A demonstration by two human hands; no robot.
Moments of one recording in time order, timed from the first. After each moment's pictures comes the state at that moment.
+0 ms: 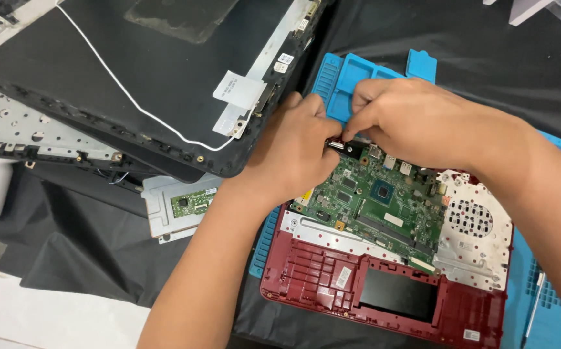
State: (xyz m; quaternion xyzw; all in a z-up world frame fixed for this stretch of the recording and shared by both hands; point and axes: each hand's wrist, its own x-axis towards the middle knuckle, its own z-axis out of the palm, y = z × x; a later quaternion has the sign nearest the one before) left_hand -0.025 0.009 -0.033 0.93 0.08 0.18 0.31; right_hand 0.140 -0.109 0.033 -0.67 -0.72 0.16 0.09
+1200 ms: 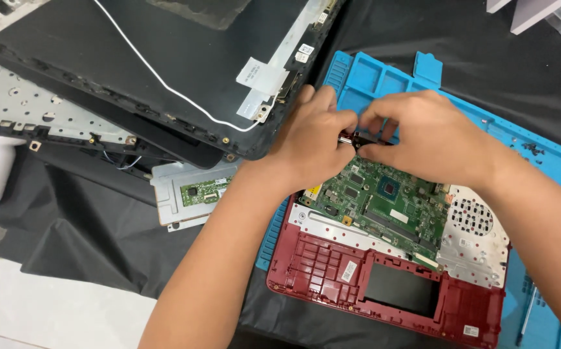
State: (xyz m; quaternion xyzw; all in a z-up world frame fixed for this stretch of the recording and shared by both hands) left_hand -0.013 0.007 -0.069 0.89 0.05 0.25 0.37; right_hand 0.120 -0.123 0.035 -0.73 -0.64 0.17 0.15
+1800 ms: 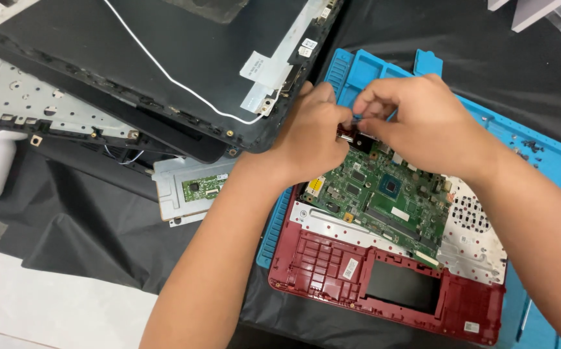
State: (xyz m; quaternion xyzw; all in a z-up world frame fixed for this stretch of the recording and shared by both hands) left_hand -0.019 0.015 -0.058 0.92 0.08 0.20 0.33; right_hand 0.113 -0.115 0.035 -0.79 -0.56 0.19 0.18
